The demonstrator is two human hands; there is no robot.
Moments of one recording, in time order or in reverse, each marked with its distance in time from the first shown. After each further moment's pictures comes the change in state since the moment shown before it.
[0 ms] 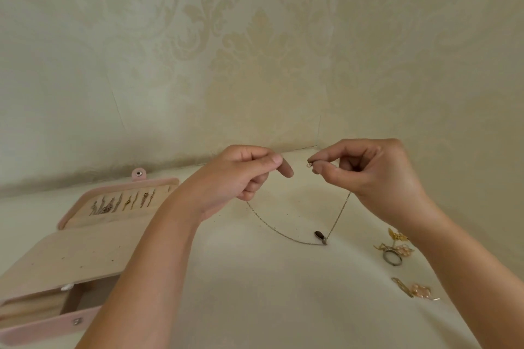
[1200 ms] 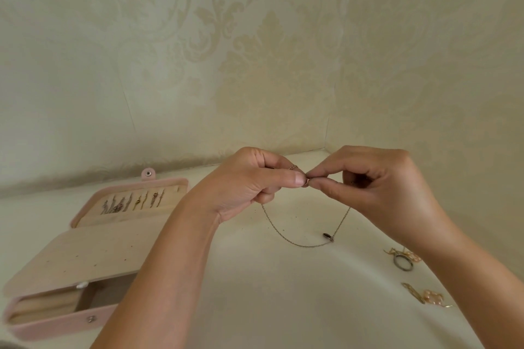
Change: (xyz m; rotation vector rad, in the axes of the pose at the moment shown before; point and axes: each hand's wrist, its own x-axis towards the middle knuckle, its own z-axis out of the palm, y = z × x) left_hand 0.000 0.003 0.002 -0.080 -0.065 0.005; right_hand -0.008 -0.007 0.005 -0.223 -0.104 -0.357
